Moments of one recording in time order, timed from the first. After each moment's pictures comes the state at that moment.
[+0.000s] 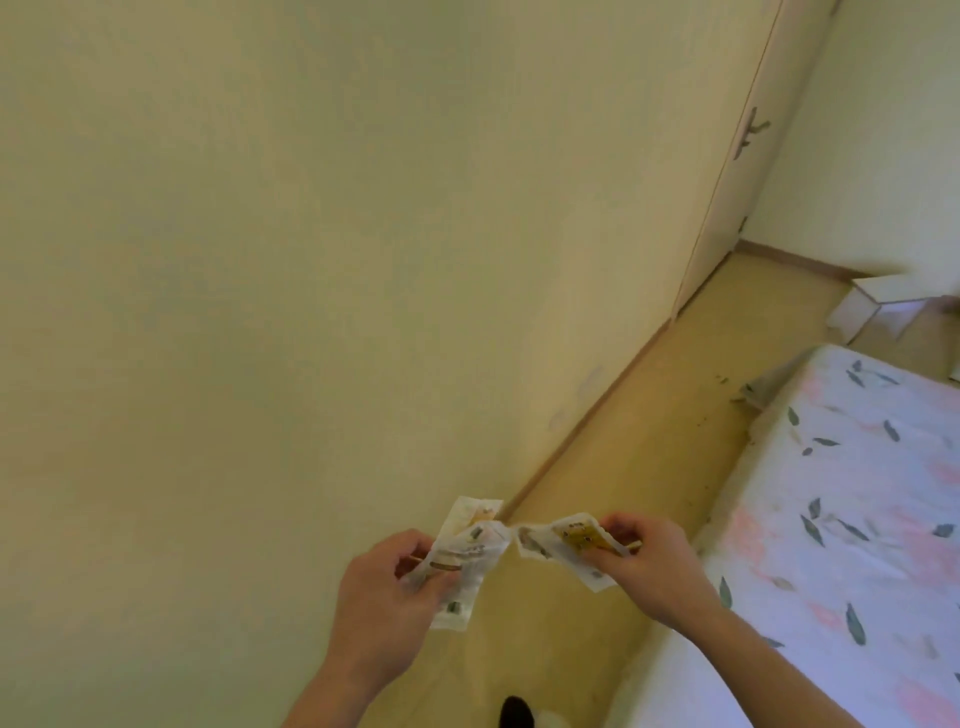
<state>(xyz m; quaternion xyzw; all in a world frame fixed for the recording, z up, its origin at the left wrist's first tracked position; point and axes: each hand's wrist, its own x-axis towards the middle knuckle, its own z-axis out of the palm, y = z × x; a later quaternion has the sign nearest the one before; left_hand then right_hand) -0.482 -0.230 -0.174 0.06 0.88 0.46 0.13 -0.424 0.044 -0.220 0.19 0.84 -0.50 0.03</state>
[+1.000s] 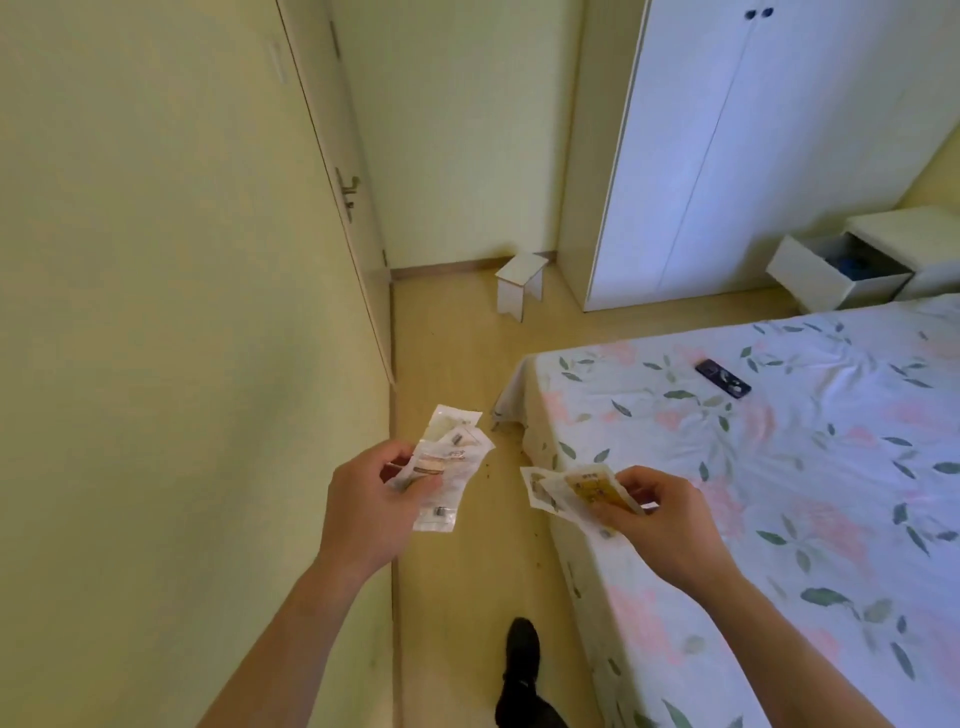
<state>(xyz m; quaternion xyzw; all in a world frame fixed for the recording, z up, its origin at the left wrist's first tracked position) -0.945 0.318 -0.169 0.47 0.73 0.43 0.26 -0.656 0.403 -0.195 0.55 0.67 -0.42 -0.27</state>
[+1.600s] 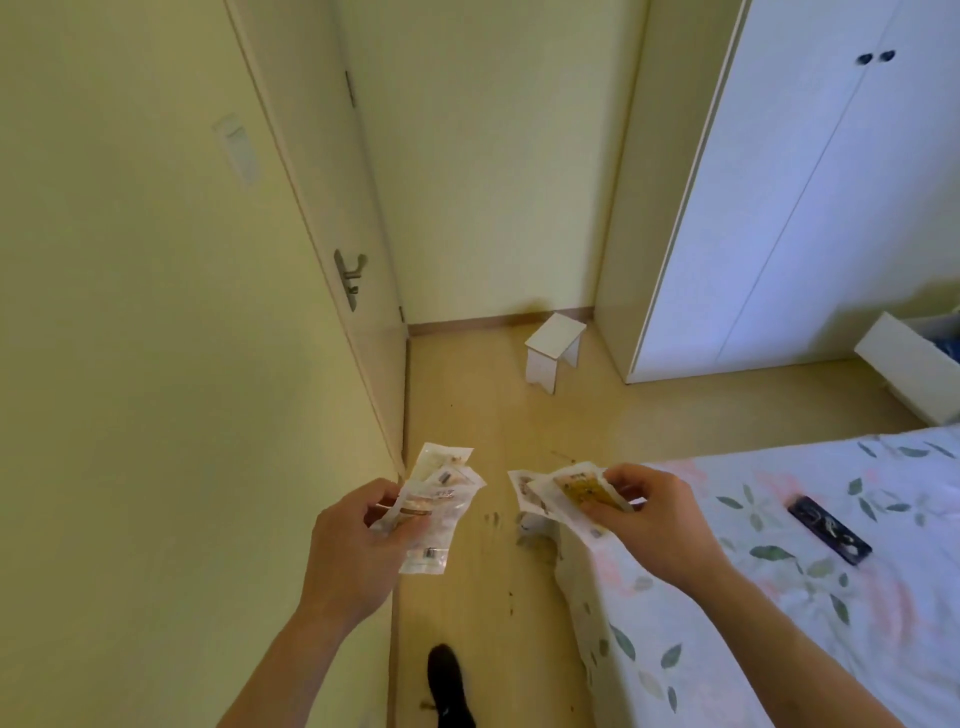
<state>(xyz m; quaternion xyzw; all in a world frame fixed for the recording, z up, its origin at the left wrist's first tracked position) -1.108 0.673 -0.169 0.42 0.74 0.45 0.27 -0.832 0.812 -0.176 0.51 0.71 -0.41 -0.25</state>
